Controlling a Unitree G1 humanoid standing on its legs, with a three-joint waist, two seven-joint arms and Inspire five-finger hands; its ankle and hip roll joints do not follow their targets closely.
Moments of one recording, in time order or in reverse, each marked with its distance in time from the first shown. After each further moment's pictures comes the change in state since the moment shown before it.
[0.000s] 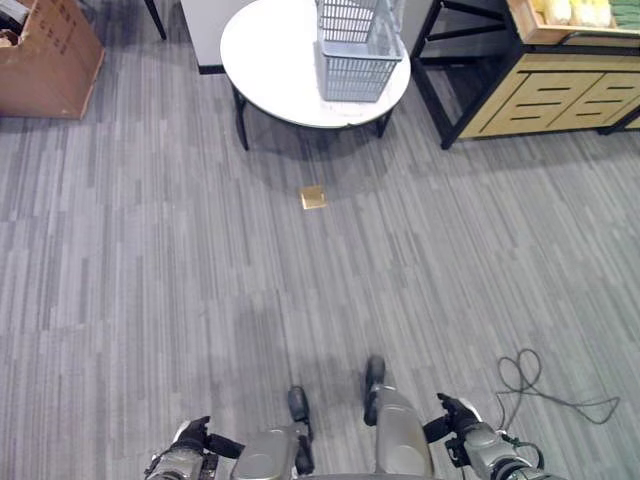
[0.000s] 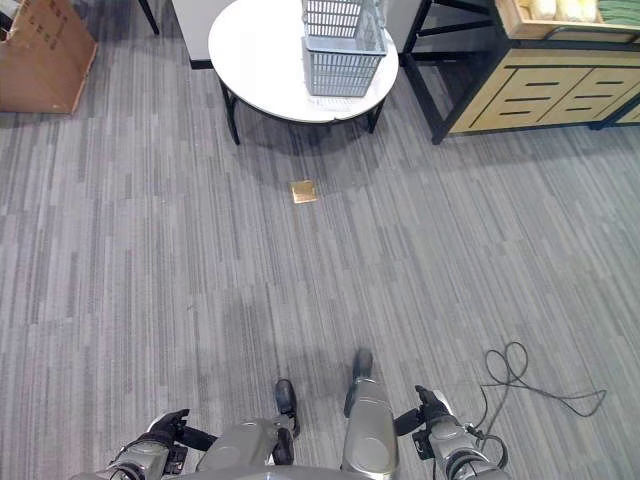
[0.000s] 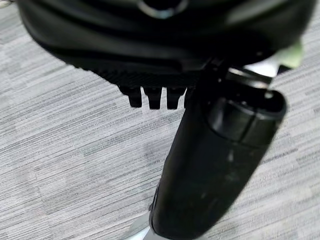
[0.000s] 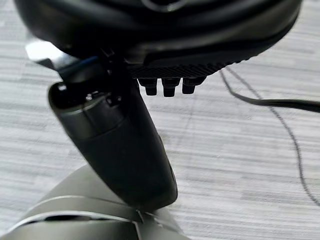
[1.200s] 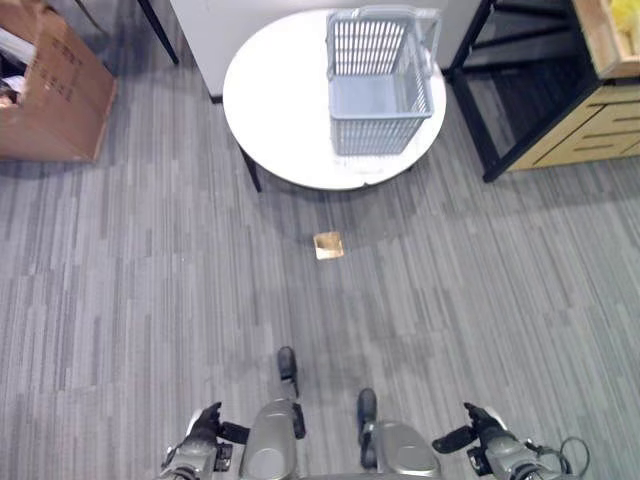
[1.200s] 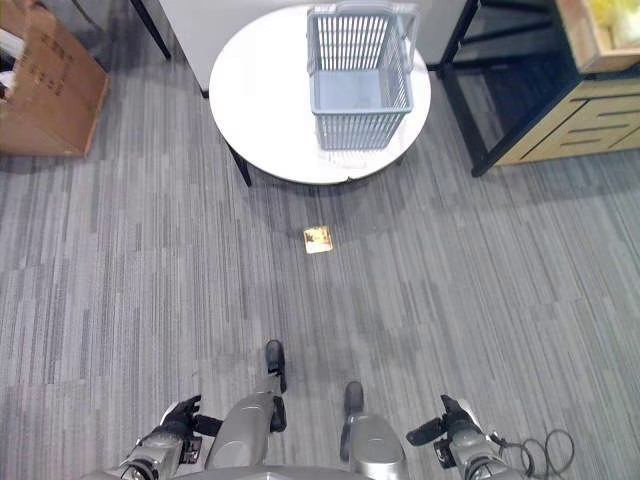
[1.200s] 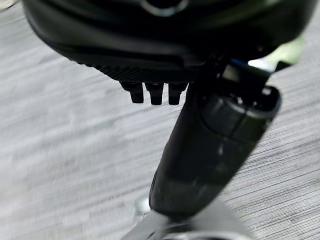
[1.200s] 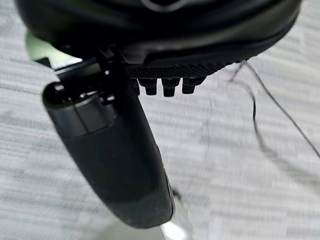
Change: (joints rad) left arm -0.029 -0.029 -0.051 -0.050 -0.016 -0.025 0.016; right arm -0.008 -0.063 0.009 0.080 -0.002 -0.012 -0.017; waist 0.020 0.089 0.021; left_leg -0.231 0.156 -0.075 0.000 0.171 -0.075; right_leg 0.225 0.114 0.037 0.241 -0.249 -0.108
